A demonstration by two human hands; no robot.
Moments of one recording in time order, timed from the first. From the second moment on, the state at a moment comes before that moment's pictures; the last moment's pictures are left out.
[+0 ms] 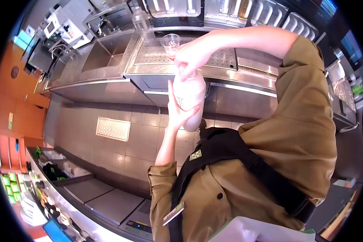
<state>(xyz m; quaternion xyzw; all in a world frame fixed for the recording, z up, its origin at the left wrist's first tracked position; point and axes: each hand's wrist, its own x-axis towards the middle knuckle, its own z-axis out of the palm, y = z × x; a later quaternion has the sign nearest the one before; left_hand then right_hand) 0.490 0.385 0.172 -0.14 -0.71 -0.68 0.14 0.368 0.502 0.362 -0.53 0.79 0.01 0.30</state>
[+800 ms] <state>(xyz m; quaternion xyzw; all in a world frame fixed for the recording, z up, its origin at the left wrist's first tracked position) 0.299 0.231 0.169 0.01 -0.64 -0.76 -0.08 0.168 0.579 0.024 -0.07 0.90 -0.34 -0.26</state>
